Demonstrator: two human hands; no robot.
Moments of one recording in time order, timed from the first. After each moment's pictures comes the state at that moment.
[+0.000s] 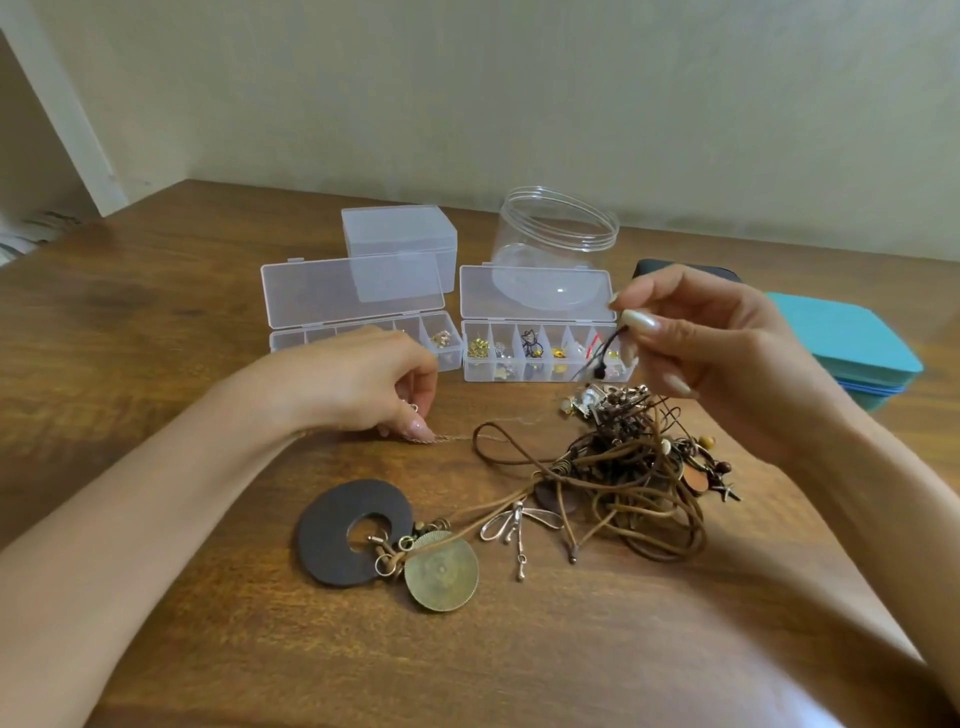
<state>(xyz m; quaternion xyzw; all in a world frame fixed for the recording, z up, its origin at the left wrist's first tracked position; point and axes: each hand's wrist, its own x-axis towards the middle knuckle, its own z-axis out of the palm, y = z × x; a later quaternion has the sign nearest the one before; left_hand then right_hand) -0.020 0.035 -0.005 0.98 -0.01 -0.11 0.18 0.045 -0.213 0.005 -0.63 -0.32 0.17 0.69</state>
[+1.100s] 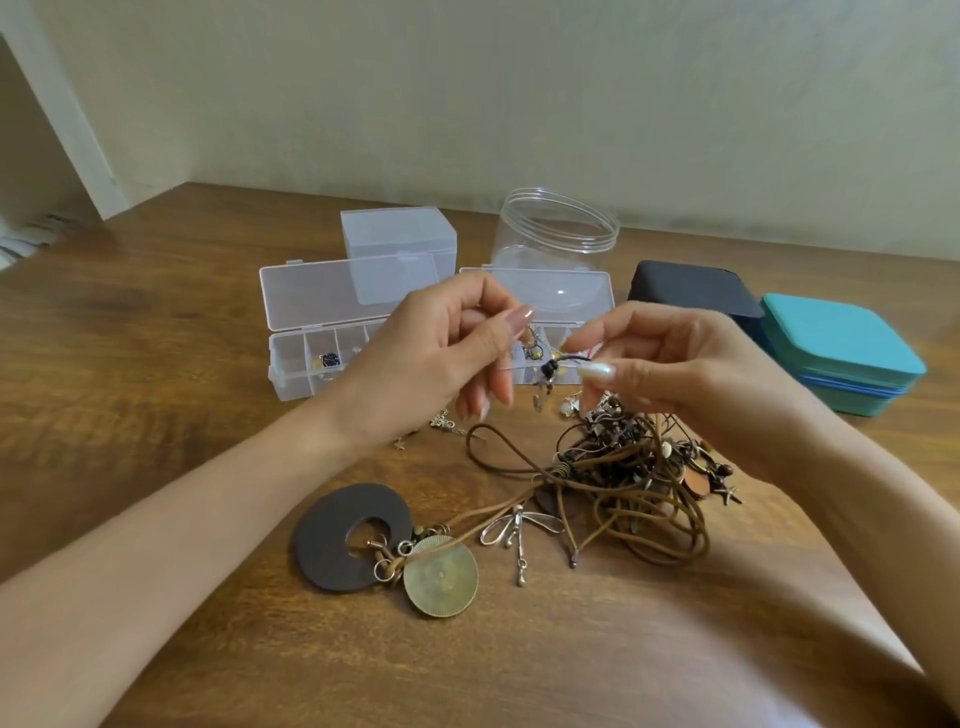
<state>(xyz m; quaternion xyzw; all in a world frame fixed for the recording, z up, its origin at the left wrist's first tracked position) -0.028 -0.008 -0.004 0.78 -0.13 0.10 0.60 0.035 -0.205 0.003 -0.72 -0.32 0.18 0.58</state>
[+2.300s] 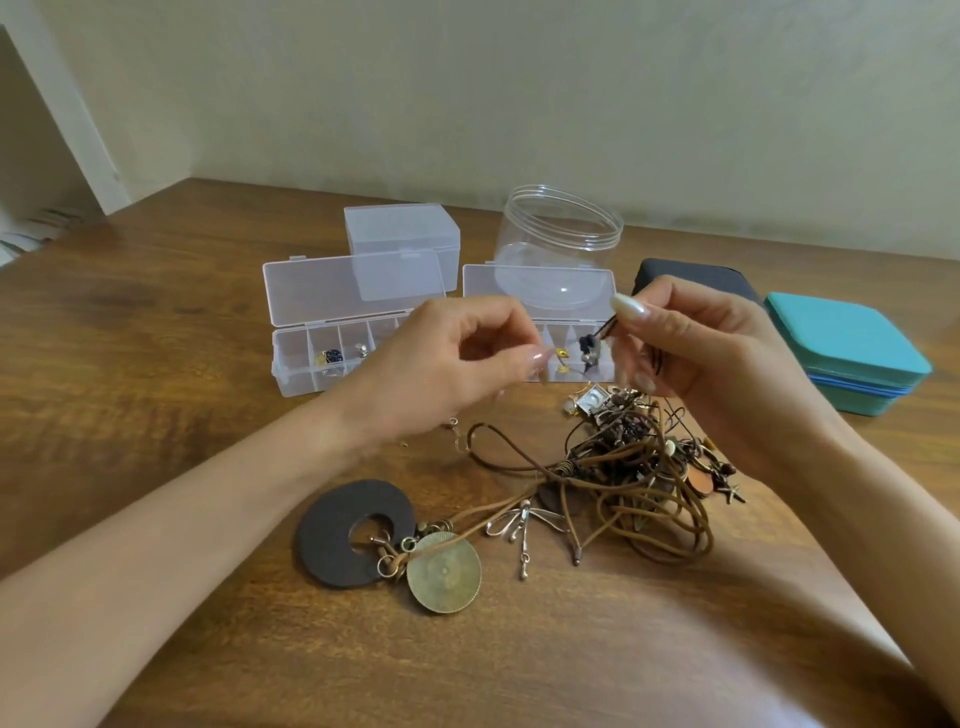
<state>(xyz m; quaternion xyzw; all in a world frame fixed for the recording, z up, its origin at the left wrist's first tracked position) -0.031 -0.007 -0.004 0.84 -0.14 0.08 0.53 0.033 -0.203 0.003 -0.66 -0.30 0.13 0.67</state>
